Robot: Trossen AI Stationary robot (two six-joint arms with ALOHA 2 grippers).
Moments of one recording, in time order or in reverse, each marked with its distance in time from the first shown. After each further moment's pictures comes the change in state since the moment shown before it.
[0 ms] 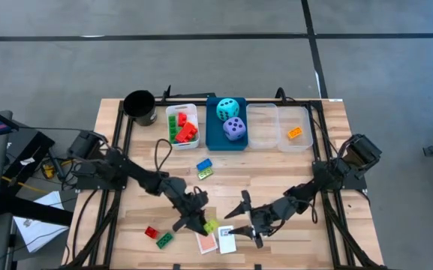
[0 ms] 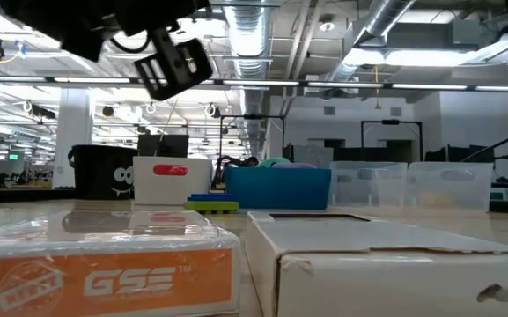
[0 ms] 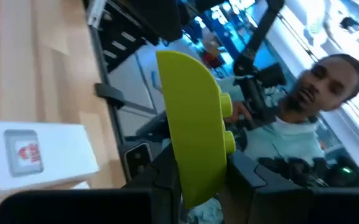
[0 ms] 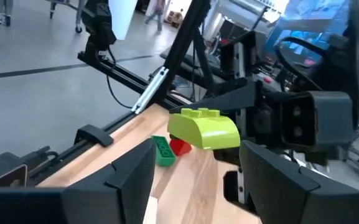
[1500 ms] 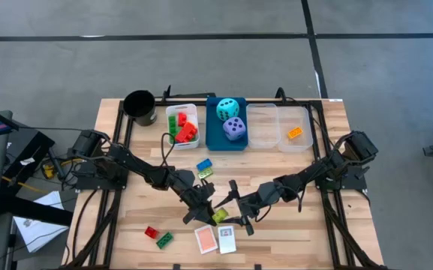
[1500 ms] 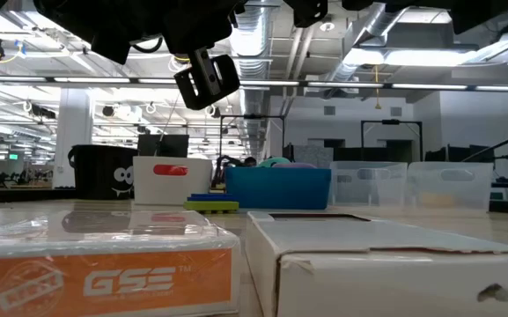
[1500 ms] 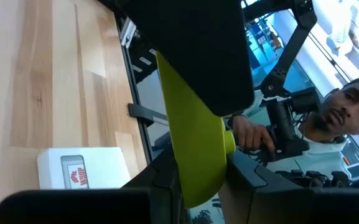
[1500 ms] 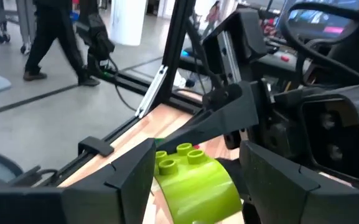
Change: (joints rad) left arm 0.073 0.018 0.075 -0.111 0.007 0.032; right arm -0.177 0.000 0.075 -0.116 -0.232 0.176
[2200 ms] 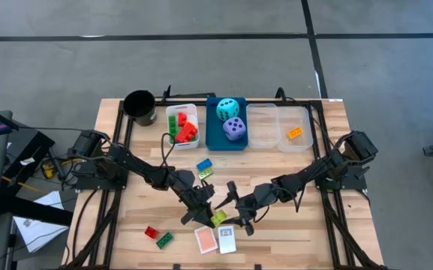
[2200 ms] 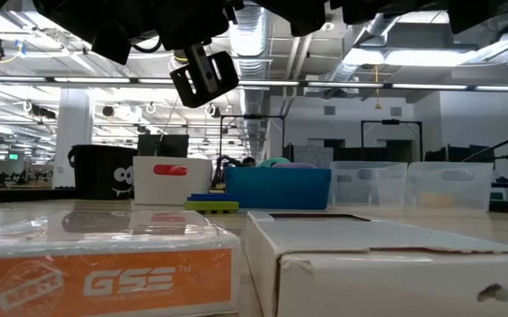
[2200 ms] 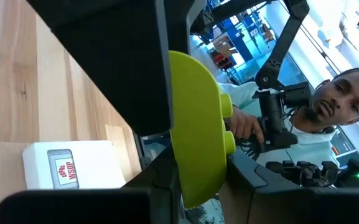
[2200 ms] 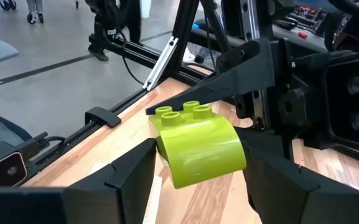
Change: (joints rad) left arm 0.000 0.001 0.000 0.001 0.043 0.002; right arm 0.000 0.000 0.031 -0.141 -0.025 -0.022
